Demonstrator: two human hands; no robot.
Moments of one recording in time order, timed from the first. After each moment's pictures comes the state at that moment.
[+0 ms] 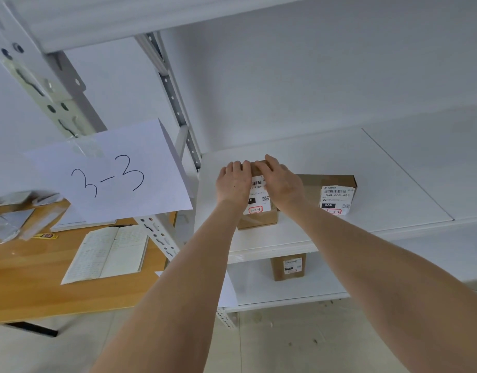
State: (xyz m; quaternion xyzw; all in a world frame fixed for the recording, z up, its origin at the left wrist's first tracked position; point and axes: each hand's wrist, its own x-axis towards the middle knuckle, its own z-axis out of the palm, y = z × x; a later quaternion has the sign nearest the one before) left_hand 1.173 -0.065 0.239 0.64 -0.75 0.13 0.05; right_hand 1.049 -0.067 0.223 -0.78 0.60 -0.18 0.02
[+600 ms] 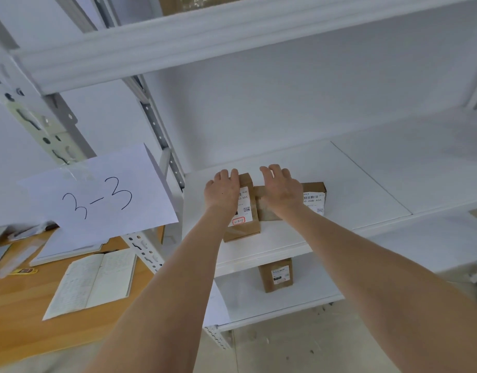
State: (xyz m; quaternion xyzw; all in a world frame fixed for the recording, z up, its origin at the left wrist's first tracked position) left_hand 1.154 -0.047 0.271 0.64 -0.76 0.11 0.00; right_hand 1.012 -0.041 0.246 -0.71 0.69 -0.14 -0.01
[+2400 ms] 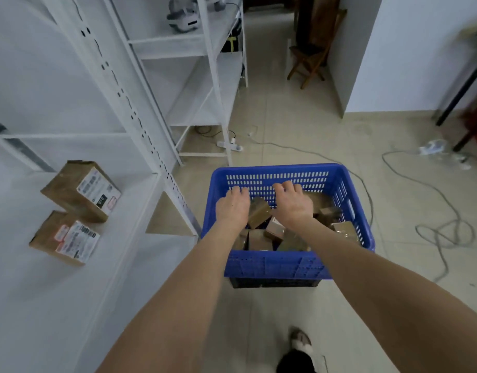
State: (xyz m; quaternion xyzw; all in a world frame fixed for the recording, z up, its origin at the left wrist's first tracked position) left_hand 0.132 0.111 0.131 0.02 -1.00 0.00 -0.05; right_hand 0.098 0.255 0.114 -0.12 0.99 -0.10 0.04
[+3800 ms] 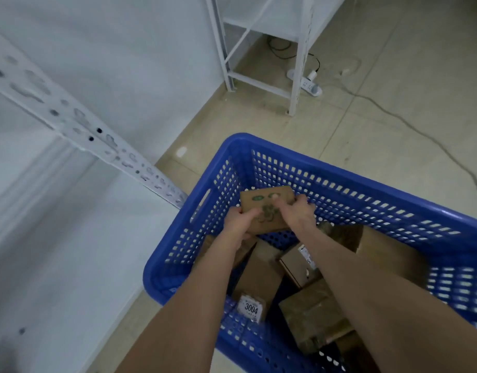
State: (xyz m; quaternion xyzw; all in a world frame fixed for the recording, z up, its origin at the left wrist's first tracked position) left_hand -0.096 0.061 -0.187 0.57 -0.54 -0.62 -0.08; right_hand -0.196 0.161 -0.209 0.02 0.88 -0.31 0.37
